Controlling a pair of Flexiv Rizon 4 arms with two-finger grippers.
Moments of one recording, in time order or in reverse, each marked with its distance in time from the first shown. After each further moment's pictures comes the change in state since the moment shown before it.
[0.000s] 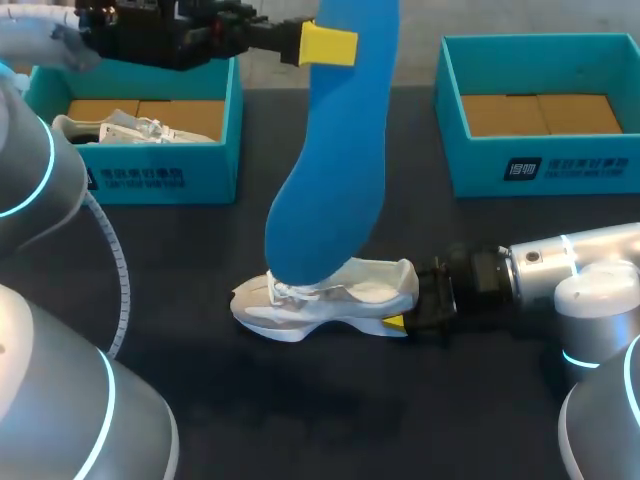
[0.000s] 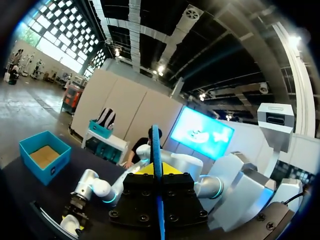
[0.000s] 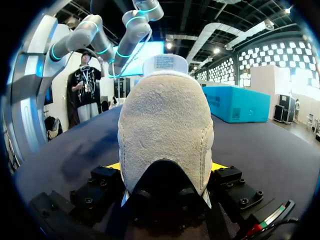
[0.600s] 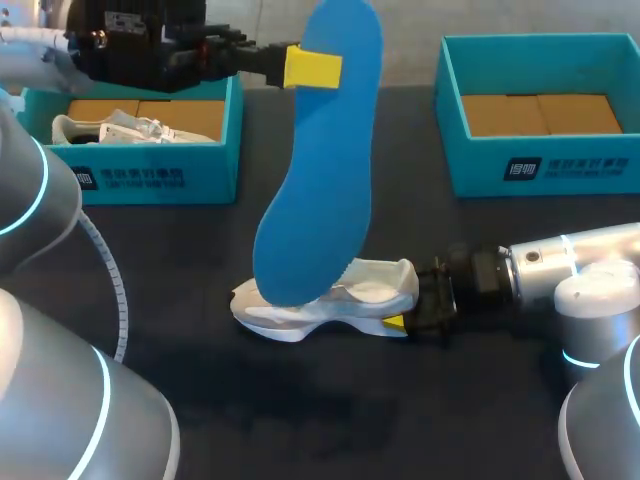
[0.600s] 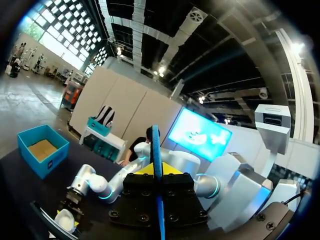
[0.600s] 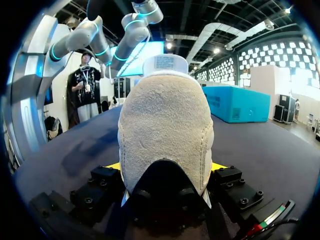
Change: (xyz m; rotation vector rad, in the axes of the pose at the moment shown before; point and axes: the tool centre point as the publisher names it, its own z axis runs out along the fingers) left arm -0.001 0.016 -0.010 0.018 0.015 -0.030; right arm 0.000 0.000 0.000 0.000 0.000 0.000
